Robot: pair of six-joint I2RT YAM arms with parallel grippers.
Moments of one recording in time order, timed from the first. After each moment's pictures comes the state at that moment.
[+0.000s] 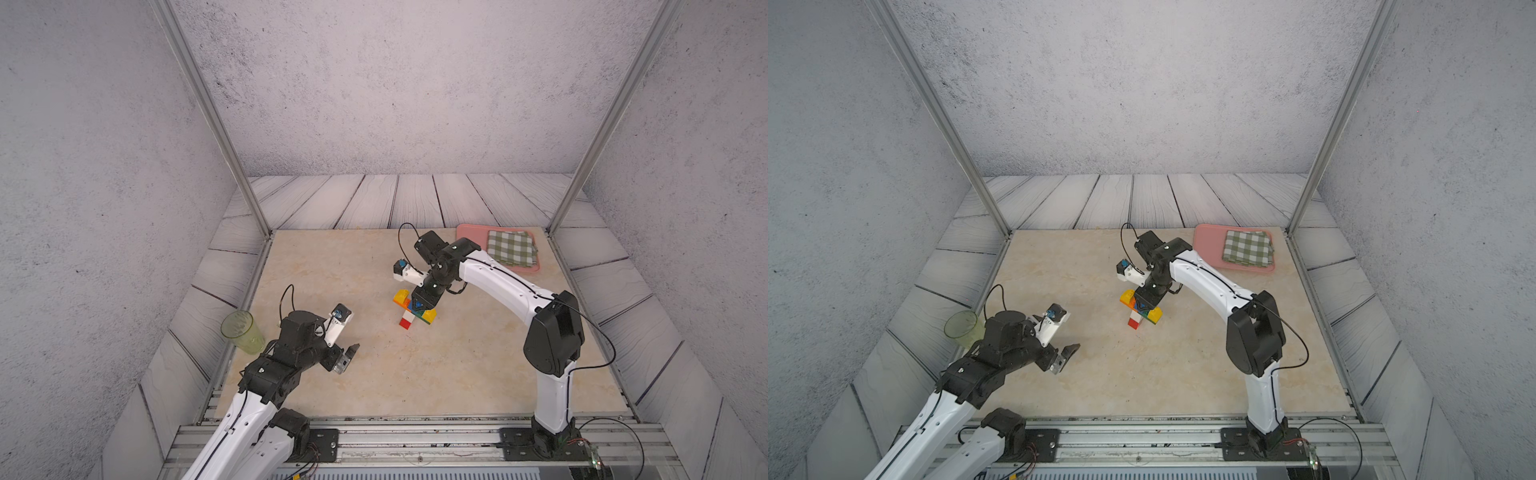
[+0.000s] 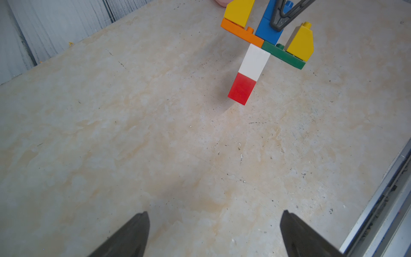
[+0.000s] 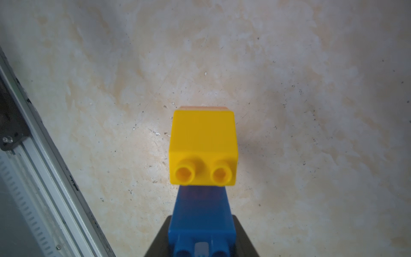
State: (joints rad) left arm -0.38 0.66 0.61 -0.64 0.19 0.30; right arm 0.65 1.94 1.80 -1.14 -0.32 -0.33
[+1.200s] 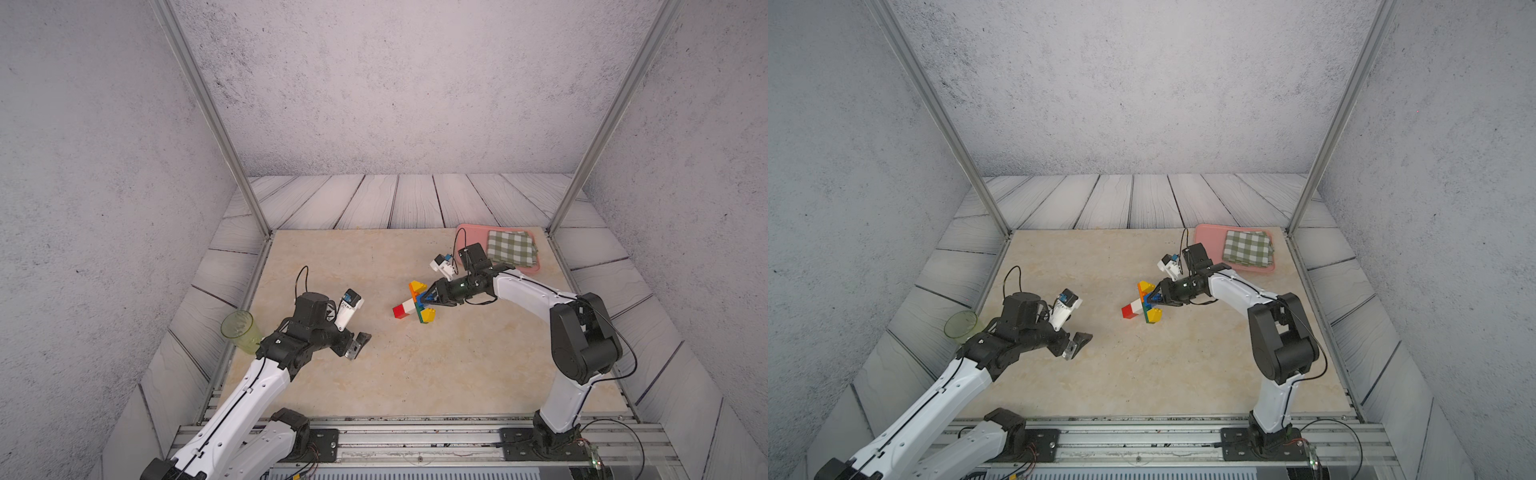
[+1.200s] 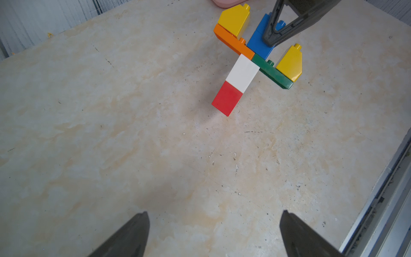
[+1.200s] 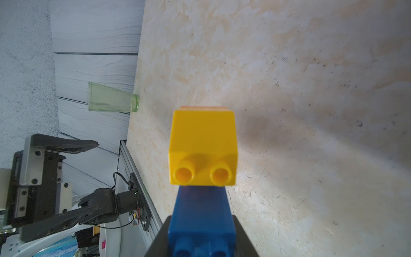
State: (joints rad) left arm -0.38 0.92 0.70 -0.55 0.31 0.22; right arm 0.40 1.81 1.26 -0.47 -0.83 0.31
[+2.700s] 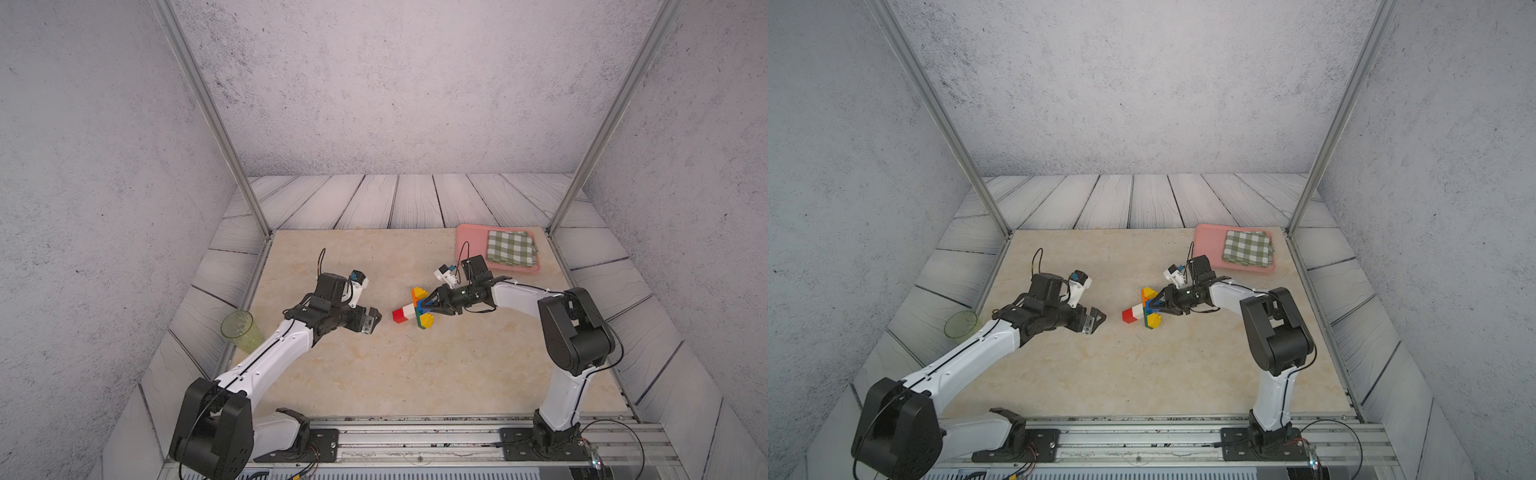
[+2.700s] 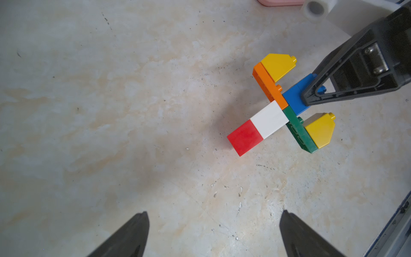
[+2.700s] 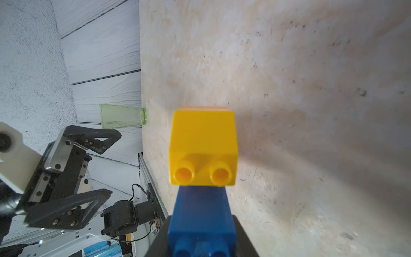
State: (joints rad) left arm -0.39 1.25 0.81 -0.40 0.29 -0.04; right arm 0.37 1.88 1.13 -0.24 -0.92 0.50
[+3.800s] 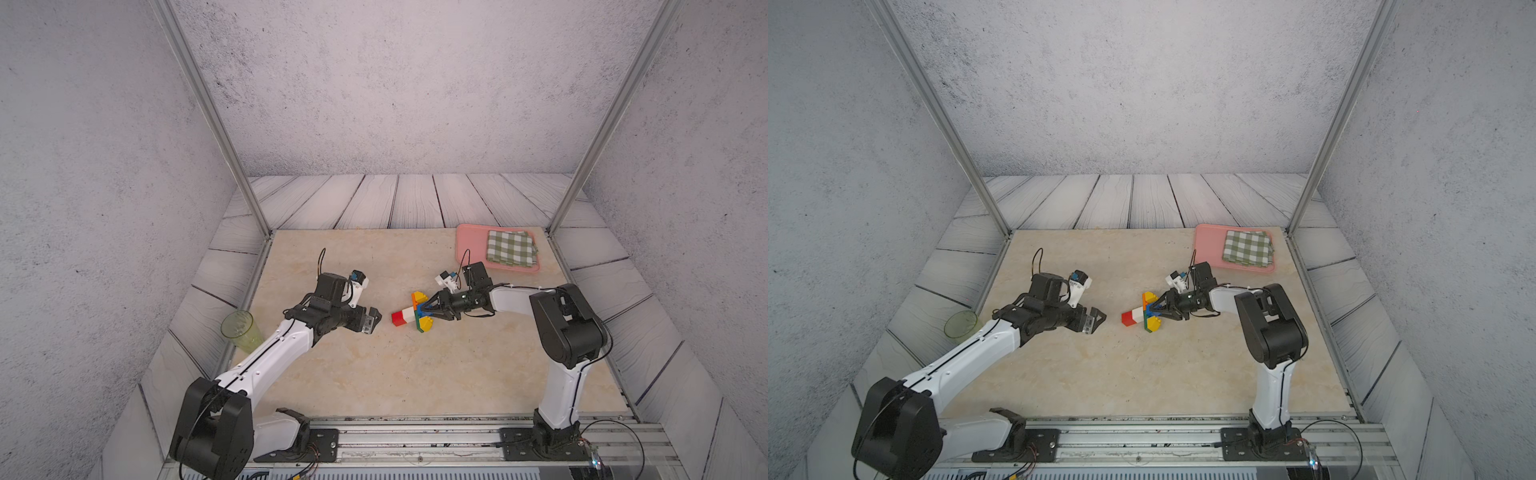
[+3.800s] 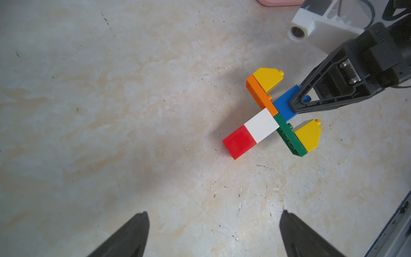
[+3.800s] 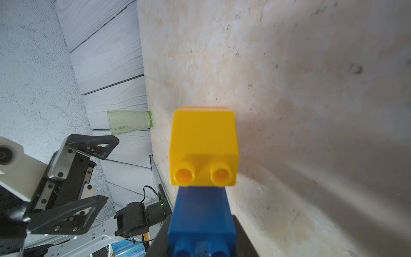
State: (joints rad) left arm -0.39 1.26 0.81 -0.40 0.29 -0.04; right arm 0.35 1.94 1.06 -0.09 -0.99 0.61
